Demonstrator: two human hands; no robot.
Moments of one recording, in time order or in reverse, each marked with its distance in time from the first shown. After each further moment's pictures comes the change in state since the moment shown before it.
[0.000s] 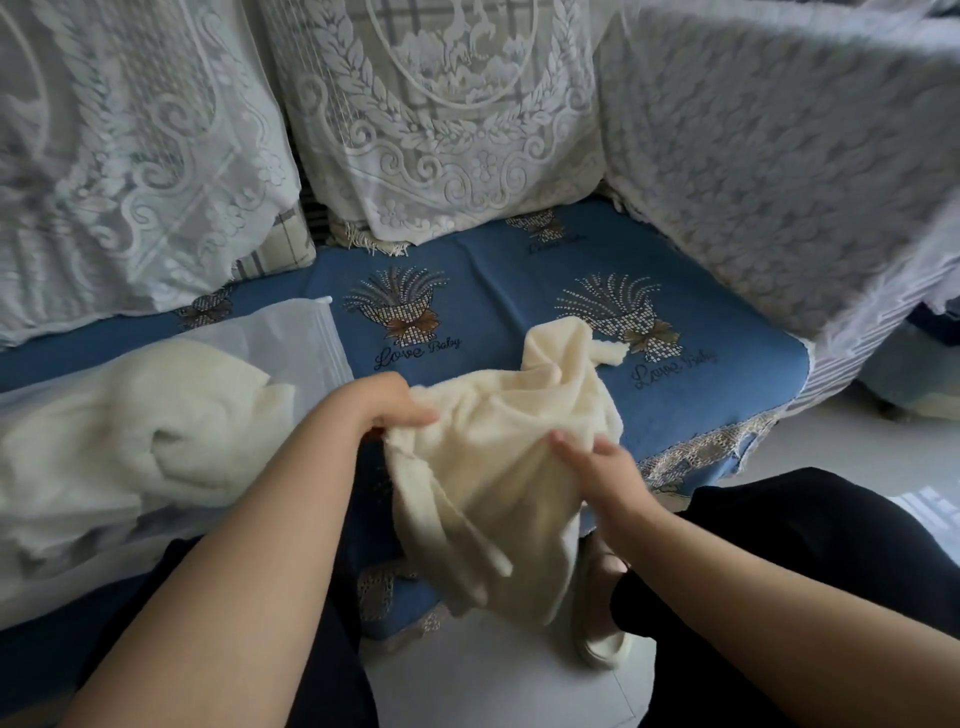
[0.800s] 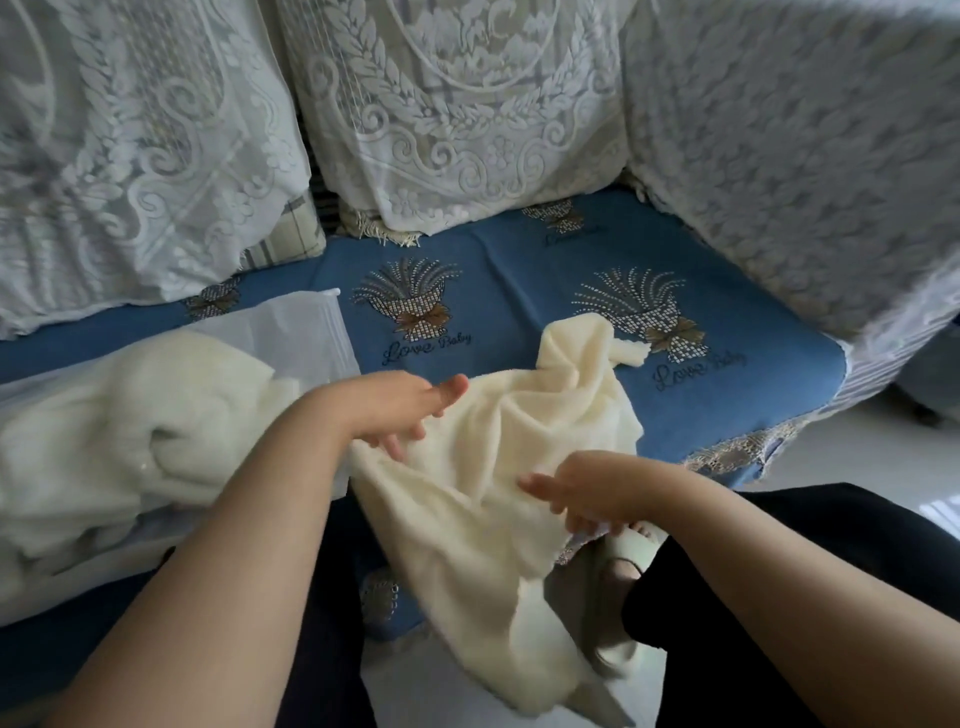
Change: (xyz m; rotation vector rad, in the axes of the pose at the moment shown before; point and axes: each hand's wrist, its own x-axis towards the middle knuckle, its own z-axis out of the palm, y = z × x) left_hand -0.042 0.005 -0.015 -0.056 -0.117 0.162; right_hand -0.005 -0.054 0.010 -1.267 -0.654 0.101
